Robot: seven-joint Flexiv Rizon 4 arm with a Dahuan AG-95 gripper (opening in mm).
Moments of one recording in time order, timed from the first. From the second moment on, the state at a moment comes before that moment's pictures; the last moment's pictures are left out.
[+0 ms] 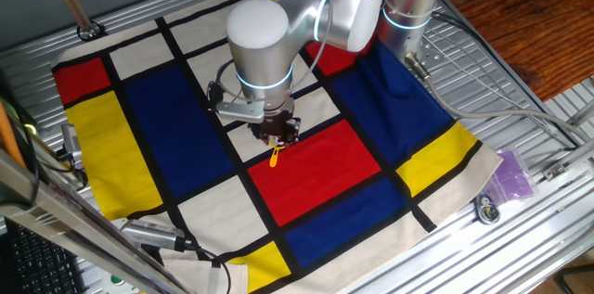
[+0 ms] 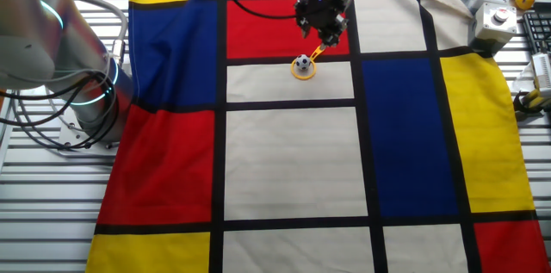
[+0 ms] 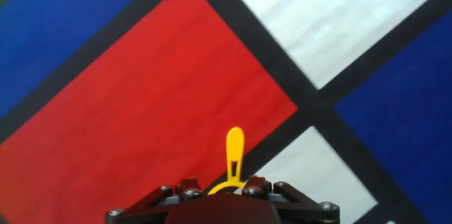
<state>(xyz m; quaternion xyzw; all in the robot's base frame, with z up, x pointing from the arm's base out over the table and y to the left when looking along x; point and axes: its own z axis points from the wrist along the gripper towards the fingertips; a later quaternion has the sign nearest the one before) 0.453 0.143 0.058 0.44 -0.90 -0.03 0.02</state>
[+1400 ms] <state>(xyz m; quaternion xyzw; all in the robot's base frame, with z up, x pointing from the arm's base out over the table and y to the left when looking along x) 0.456 0.139 0.058 0.45 -0.89 -0.03 0.03</state>
